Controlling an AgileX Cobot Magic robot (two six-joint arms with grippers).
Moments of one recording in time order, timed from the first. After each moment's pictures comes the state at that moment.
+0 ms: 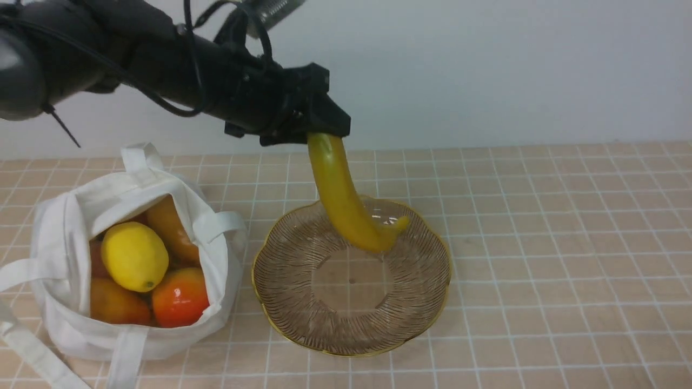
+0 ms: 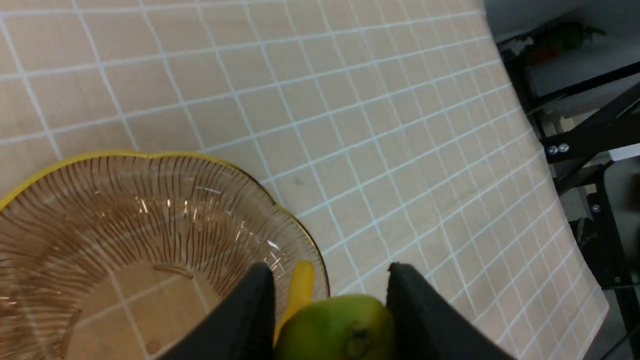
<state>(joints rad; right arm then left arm) -0.02 -0.01 0.02 -0.04 0.38 0.02 -0.21 1.84 -1.54 -0.93 0.91 0.43</state>
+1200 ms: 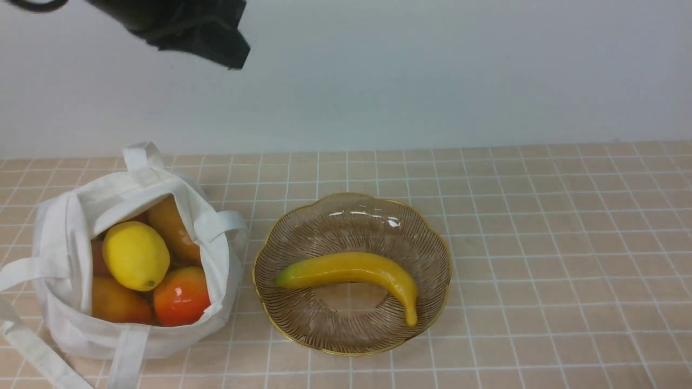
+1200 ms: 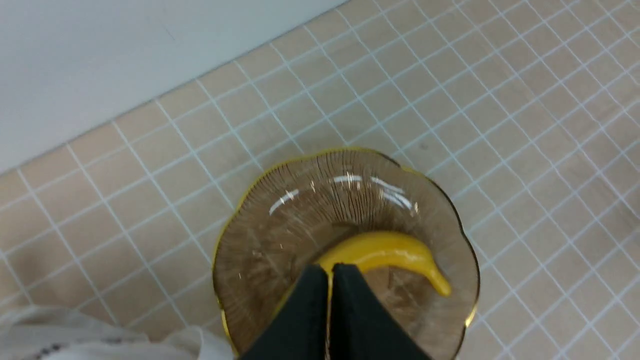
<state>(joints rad) -0.02 -0.01 0.02 -0.04 0.38 0.02 -0.19 1.56 -1.75 -0.40 1.24 0.36</state>
